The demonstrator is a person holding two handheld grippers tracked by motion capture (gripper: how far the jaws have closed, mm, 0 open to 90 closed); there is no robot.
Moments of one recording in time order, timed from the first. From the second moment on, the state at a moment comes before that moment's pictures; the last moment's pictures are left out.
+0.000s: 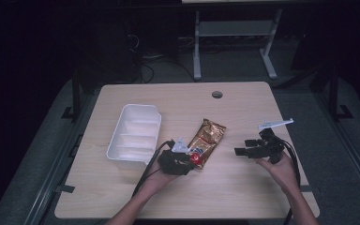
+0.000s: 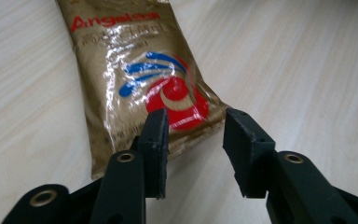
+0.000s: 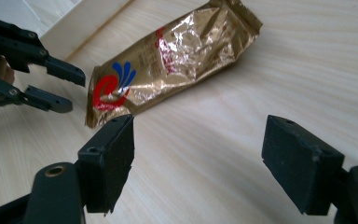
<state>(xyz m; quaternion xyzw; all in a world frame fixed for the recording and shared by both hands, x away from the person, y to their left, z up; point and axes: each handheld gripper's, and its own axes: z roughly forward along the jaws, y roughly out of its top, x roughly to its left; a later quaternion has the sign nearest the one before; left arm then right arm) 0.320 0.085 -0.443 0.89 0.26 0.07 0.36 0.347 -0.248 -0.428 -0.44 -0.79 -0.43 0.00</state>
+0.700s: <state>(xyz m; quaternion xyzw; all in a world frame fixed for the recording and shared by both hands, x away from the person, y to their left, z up) 0.356 0.066 -0.442 0.90 0.28 0.09 0.33 0.430 -0.204 -0.406 -0.44 -0.80 -0.40 0.00</state>
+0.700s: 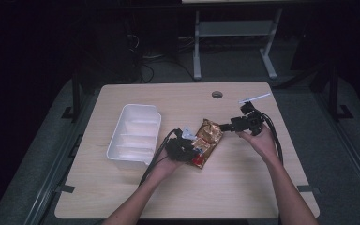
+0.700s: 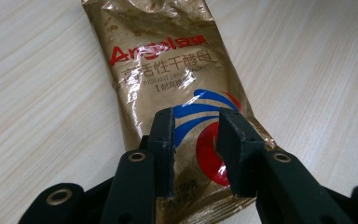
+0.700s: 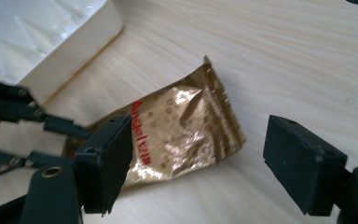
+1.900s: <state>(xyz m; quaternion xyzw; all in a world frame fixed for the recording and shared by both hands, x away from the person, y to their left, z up) 0.359 0.085 -0.443 0.86 0.33 0.05 0.40 0.439 -0.182 -0.427 -0.40 -0.80 -0.45 0.06</state>
